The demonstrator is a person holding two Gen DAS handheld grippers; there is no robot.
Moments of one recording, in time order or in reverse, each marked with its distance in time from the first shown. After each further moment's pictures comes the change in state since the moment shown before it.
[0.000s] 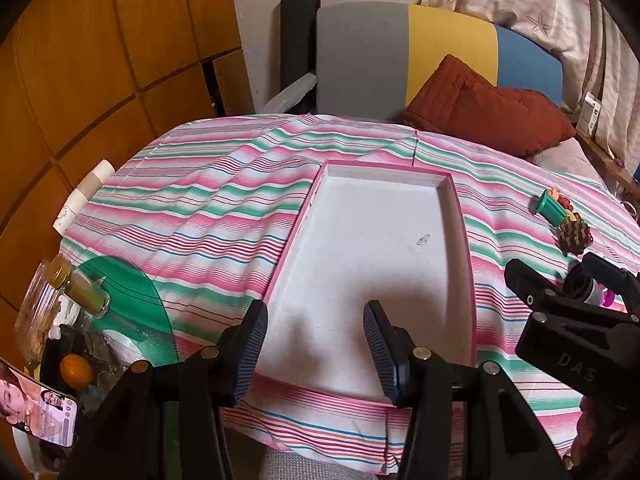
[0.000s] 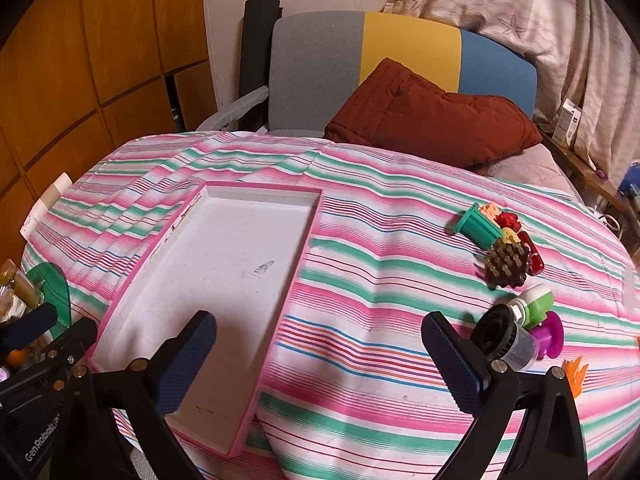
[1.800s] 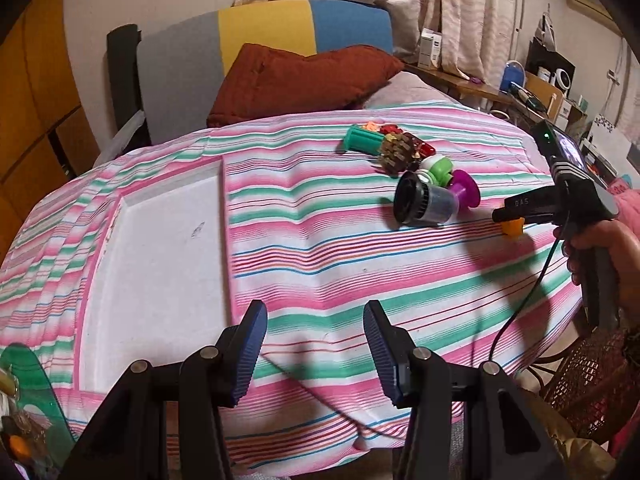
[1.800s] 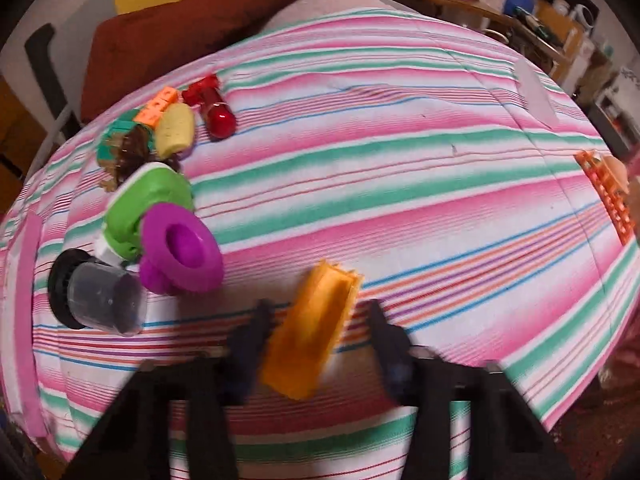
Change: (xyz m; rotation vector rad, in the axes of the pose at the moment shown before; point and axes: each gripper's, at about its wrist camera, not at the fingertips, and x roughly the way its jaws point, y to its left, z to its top) left arm -0.022 -0.144 -0.050 0.396 -0.035 -0.395; right arm 0.032 -0.313 -0.088 0.487 0.313 -0.236
